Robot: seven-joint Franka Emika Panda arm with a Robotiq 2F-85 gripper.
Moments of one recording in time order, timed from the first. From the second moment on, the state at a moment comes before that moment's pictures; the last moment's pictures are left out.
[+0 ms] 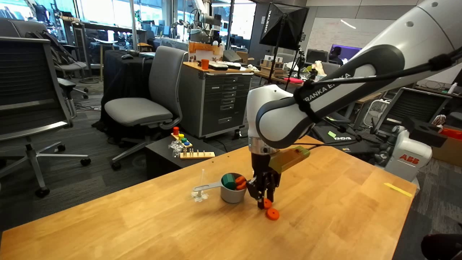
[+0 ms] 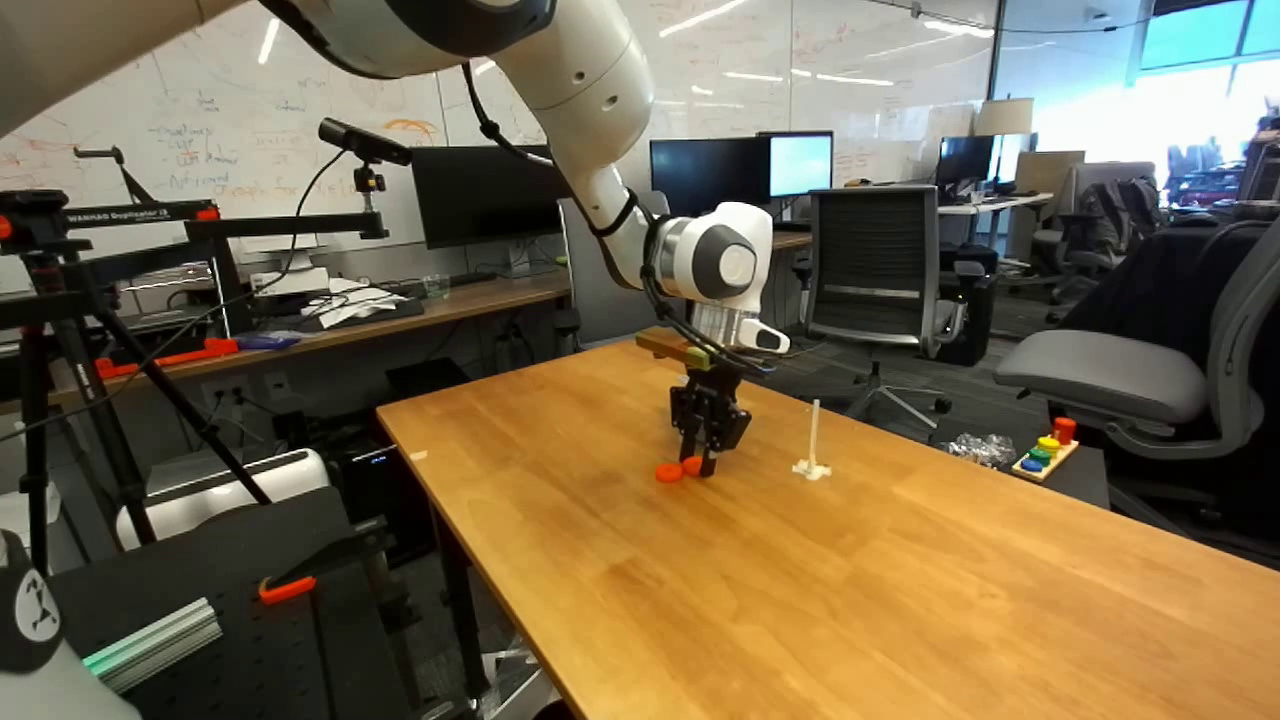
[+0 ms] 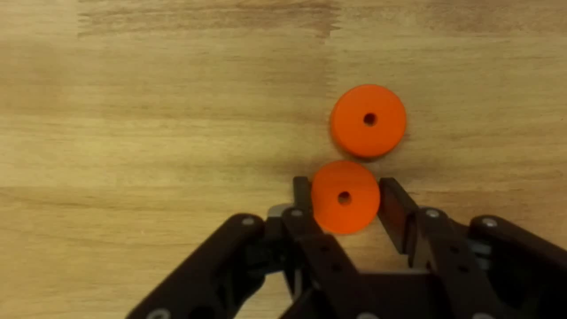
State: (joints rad) arm 0.19 1.01 0.05 -1.40 -0.03 2.13 0.20
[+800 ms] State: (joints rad) arm 0.18 0.89 0.05 -1.46 0.02 2.18 0.20
